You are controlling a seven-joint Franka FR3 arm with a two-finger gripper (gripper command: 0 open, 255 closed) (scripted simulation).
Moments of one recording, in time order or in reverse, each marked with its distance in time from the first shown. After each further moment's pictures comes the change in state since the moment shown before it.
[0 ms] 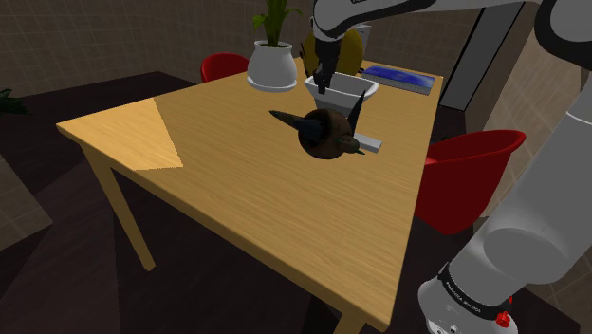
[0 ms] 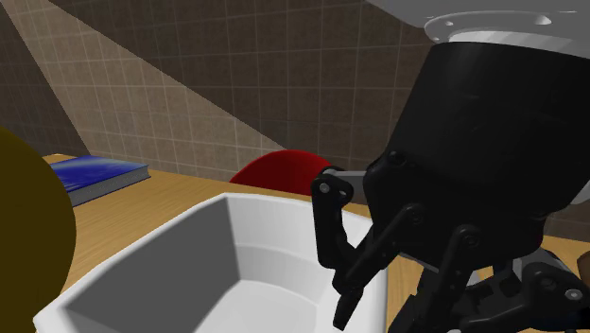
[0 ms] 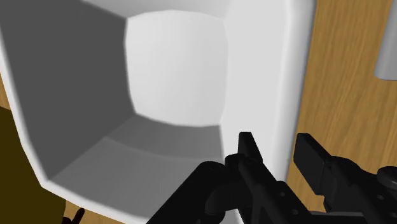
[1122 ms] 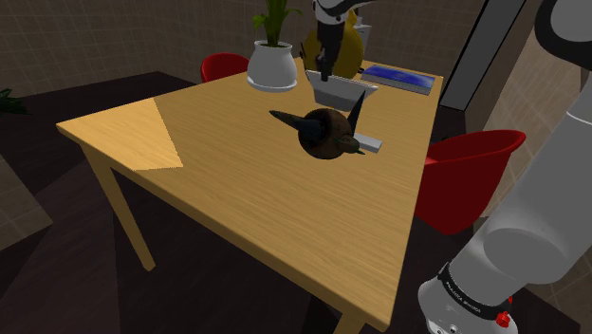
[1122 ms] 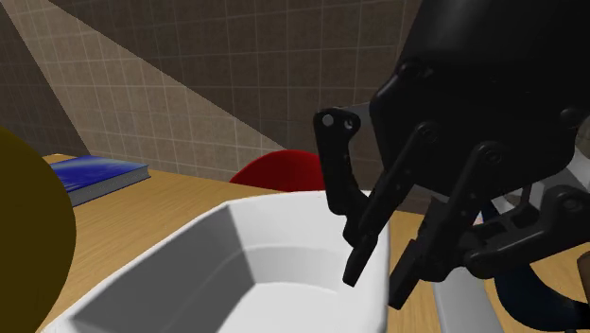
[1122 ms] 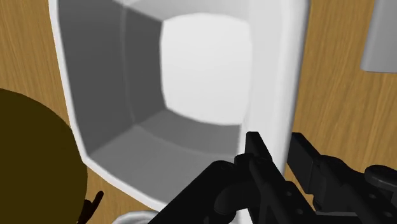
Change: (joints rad) arm 0.002 0.000 0.001 0.102 0.009 -0.101 -0.025
